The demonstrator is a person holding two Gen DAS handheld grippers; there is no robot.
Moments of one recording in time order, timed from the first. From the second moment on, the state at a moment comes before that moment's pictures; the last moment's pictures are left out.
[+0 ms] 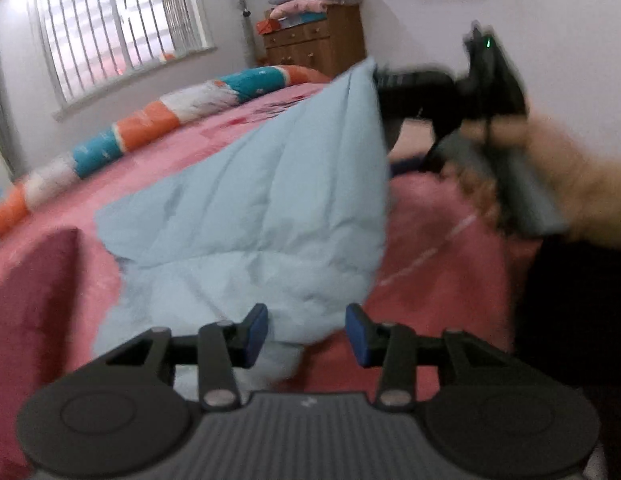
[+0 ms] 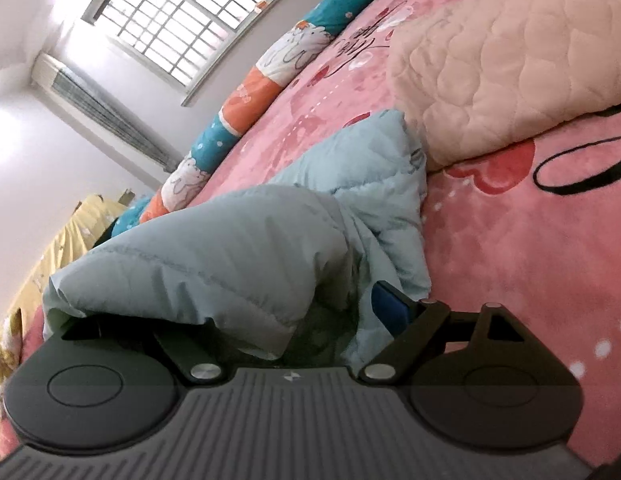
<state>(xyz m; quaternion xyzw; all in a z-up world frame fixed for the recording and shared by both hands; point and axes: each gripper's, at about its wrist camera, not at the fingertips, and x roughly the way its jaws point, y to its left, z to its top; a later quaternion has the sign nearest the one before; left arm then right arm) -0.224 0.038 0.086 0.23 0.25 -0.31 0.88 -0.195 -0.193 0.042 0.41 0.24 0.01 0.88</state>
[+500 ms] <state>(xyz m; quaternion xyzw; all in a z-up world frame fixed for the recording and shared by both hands) -0.228 -0.005 0.032 0.45 0.19 -0.20 0.85 -0.187 -0.184 0.047 0.41 0.22 0.07 0.88</state>
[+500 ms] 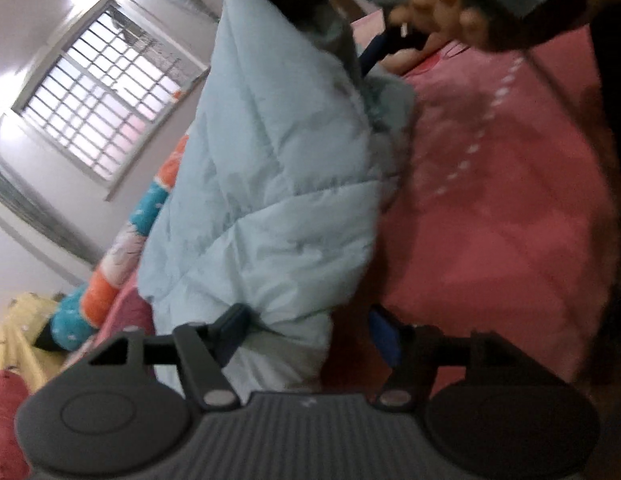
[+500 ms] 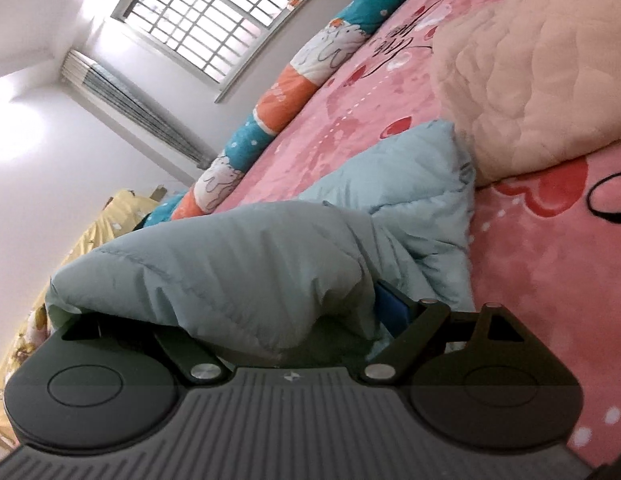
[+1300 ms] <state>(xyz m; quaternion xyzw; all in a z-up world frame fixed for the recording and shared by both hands) -0.007 0.042 0.225 -0.01 0.22 -0.13 0.97 -0.183 -0.168 0.042 0.36 0.28 0.09 0.89</state>
